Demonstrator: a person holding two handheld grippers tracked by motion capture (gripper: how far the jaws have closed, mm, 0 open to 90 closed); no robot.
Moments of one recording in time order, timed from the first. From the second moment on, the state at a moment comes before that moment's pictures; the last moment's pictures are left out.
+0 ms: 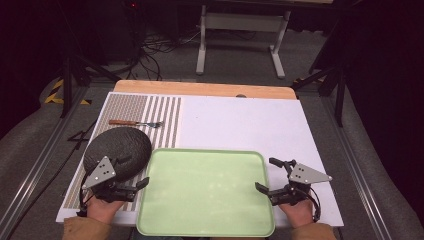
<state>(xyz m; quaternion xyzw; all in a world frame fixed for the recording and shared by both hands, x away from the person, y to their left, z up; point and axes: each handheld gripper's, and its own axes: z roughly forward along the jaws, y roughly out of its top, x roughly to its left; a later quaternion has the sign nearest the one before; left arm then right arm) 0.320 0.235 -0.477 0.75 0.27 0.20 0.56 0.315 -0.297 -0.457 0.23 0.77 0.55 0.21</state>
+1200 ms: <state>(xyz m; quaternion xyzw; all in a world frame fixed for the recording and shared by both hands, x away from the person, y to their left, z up) 0.342 0.234 -0.424 0.79 0.24 0.18 0.53 0.312 -0.302 -0.453 0.23 0.76 0.57 0.20</state>
